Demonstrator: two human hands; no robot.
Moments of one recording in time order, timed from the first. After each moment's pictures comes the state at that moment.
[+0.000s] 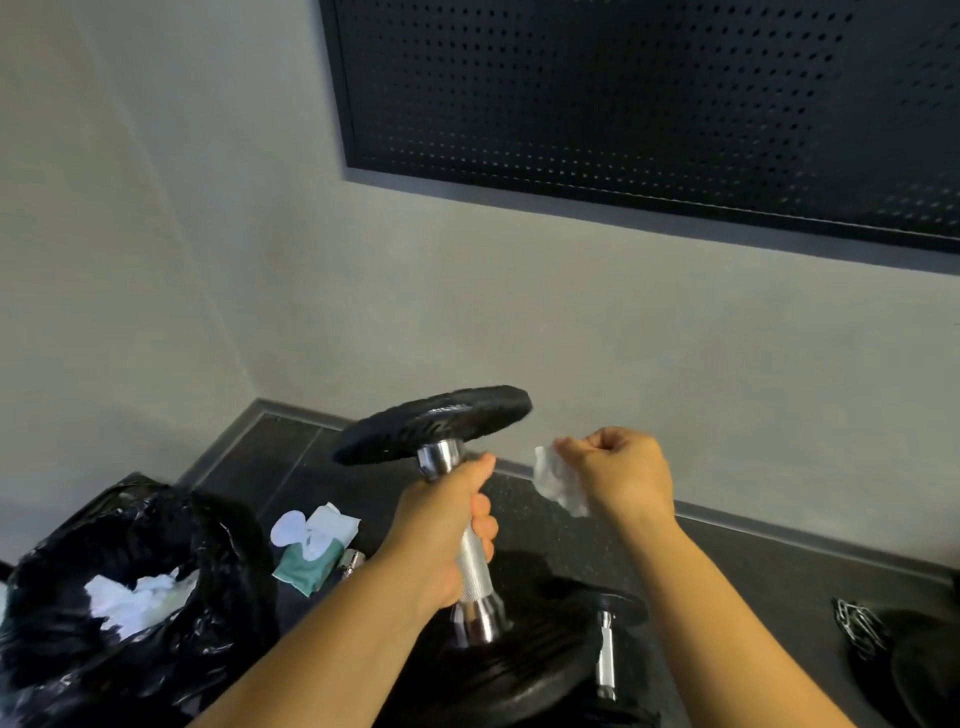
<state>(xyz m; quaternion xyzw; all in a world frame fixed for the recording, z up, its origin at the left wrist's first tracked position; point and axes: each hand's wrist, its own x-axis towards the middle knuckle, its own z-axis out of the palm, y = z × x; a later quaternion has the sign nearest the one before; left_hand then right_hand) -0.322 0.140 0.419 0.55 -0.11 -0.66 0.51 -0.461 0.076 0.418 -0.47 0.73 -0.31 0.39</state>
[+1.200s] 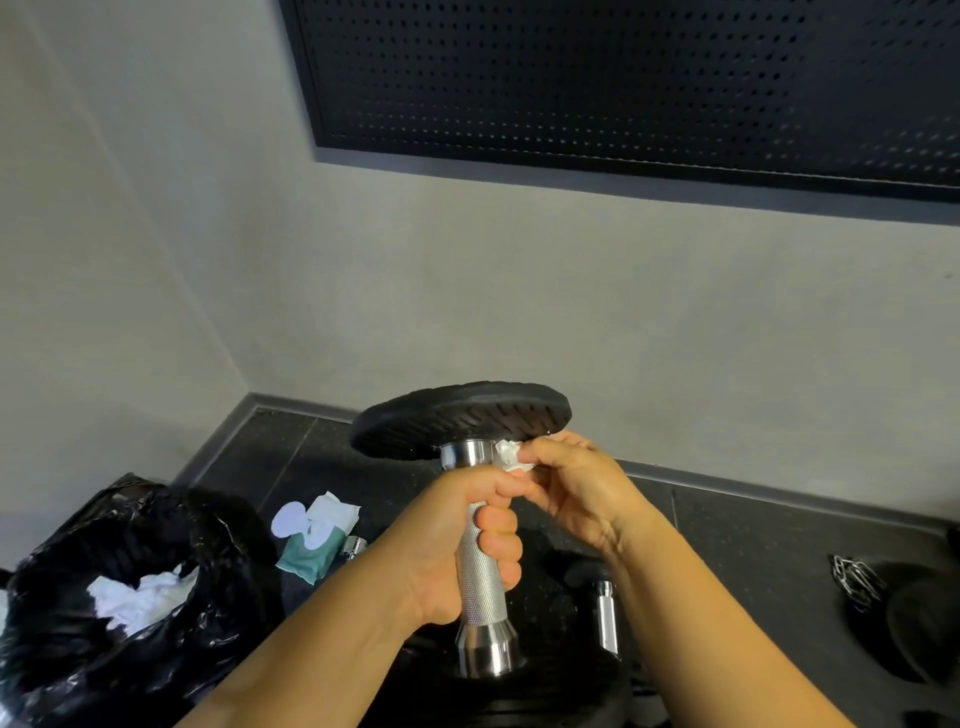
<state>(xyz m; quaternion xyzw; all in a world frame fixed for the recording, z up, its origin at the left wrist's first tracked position) -0.330 0.154 0.430 0.47 -0.14 -0.80 0.36 -0.455 0.088 0.403 -0.29 0.47 -0.37 0.75</state>
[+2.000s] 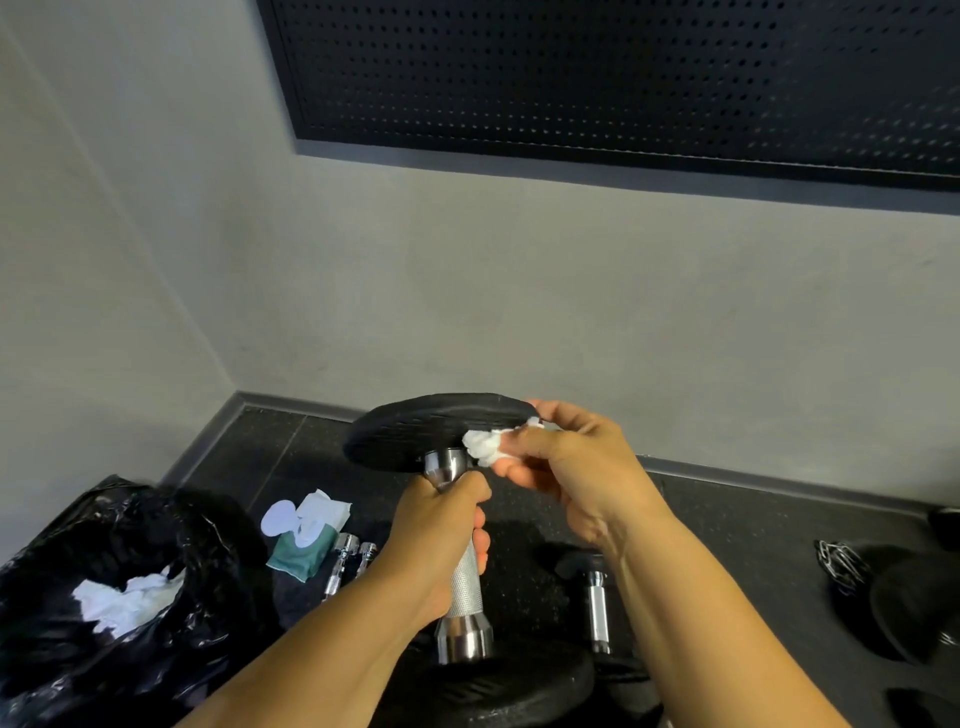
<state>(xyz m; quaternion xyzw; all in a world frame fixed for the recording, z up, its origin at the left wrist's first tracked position) -0.343 0.152 0.404 0.63 -0.20 -0.61 0.43 -0.457 0.106 0.437 -0.32 0.51 -0.41 0.69</state>
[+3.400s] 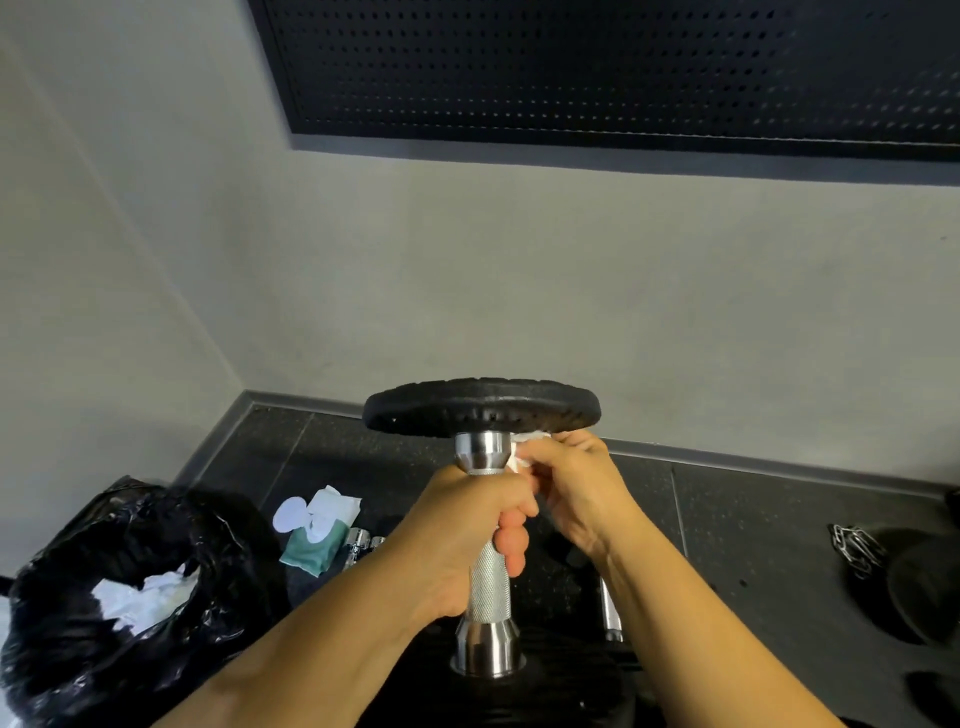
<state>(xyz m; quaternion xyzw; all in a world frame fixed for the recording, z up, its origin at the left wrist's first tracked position) -0.347 0.155 0.428 0.56 -0.26 -0.69 0.38 -0.456 0.105 0.392 -0.31 0.45 -0.46 0.70</state>
